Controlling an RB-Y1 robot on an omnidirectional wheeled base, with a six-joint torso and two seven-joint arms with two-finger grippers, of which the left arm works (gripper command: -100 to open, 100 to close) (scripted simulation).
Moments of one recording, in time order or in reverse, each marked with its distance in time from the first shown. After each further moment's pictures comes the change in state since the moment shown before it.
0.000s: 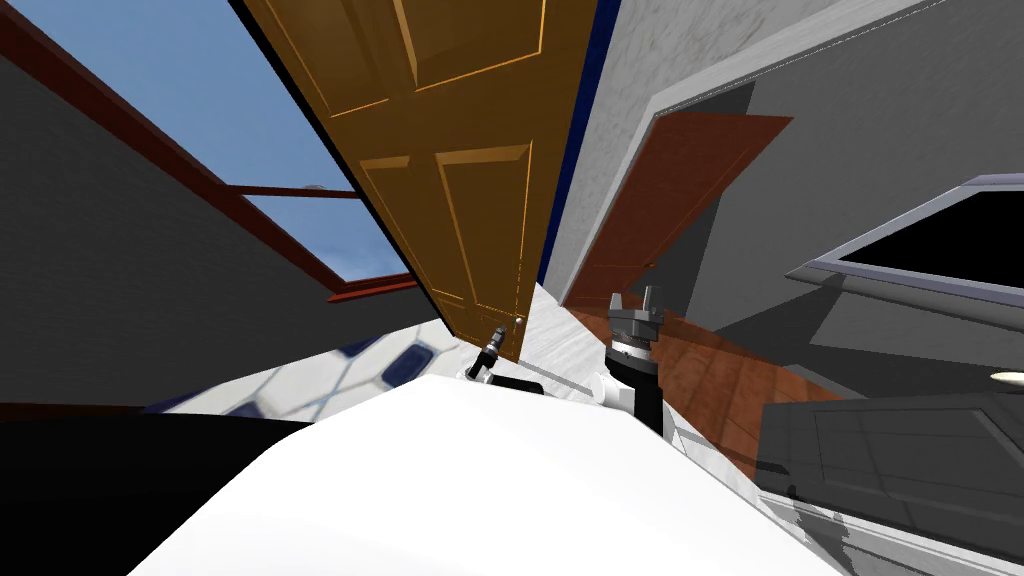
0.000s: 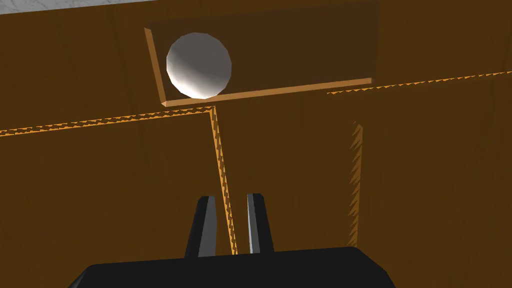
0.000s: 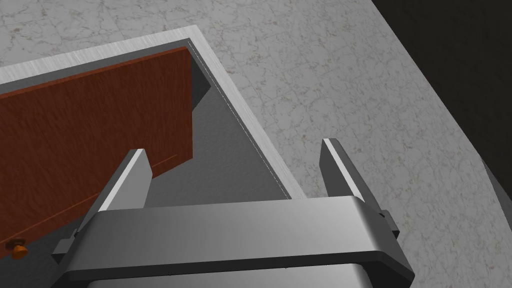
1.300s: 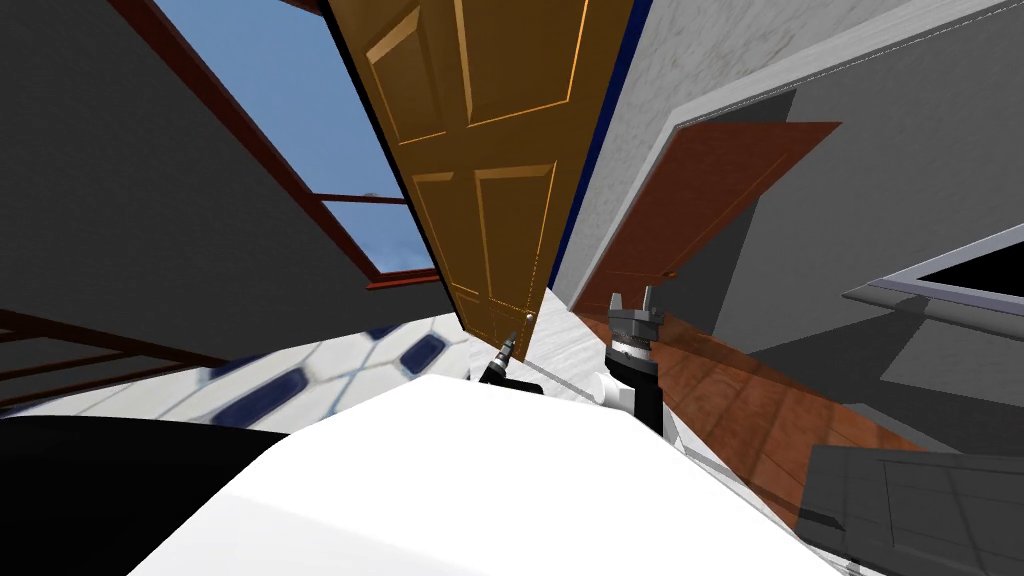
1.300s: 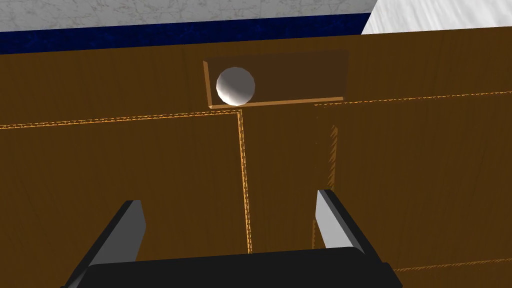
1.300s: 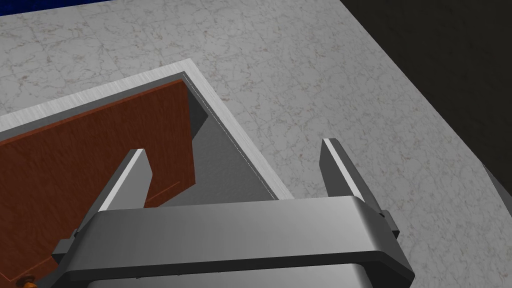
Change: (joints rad) arm 0.152 -0.010 -0.202 -0.162 0.108 0.000 -0.117
